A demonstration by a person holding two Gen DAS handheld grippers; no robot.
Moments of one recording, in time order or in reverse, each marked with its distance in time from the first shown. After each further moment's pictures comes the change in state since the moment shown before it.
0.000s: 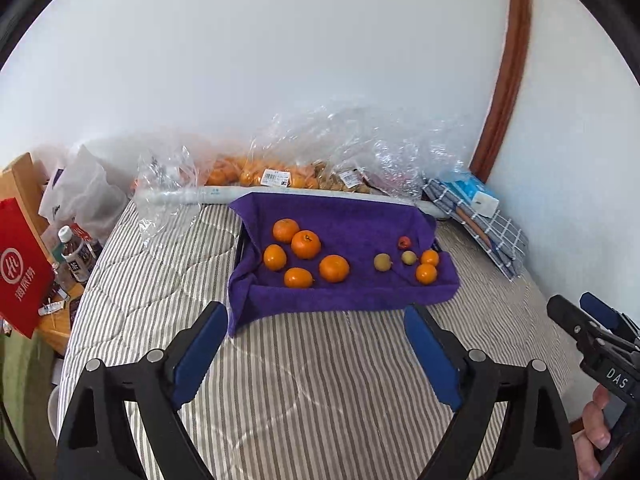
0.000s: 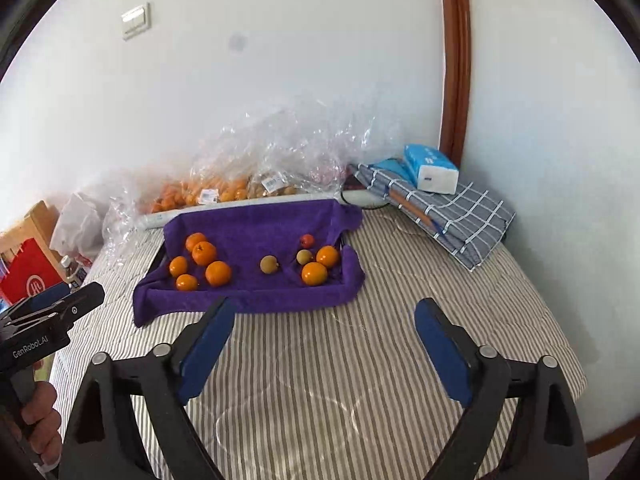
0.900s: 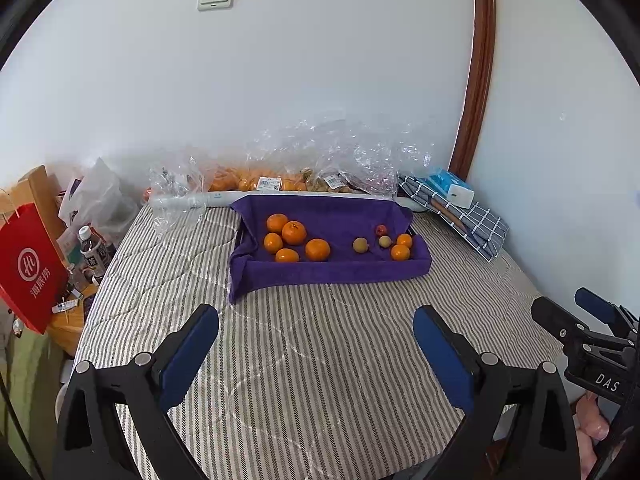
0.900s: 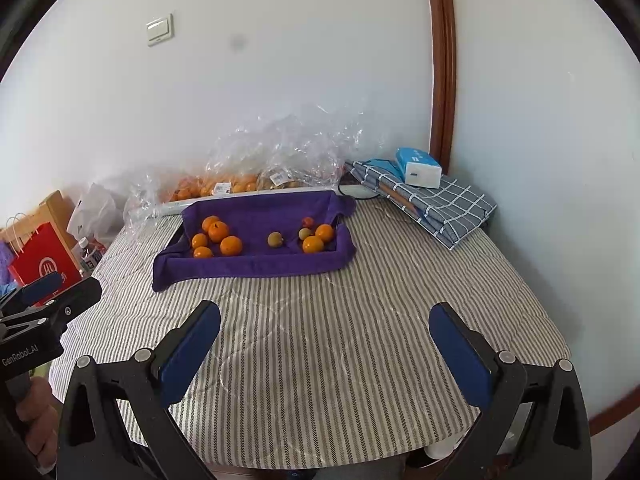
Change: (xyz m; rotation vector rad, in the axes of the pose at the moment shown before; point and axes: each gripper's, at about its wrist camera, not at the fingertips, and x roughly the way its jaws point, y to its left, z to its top) left arm -0.065 -0.025 -0.051 0.044 -0.067 0.014; right arm -0.063 -0.008 -0.051 -0.022 -0.040 0.013
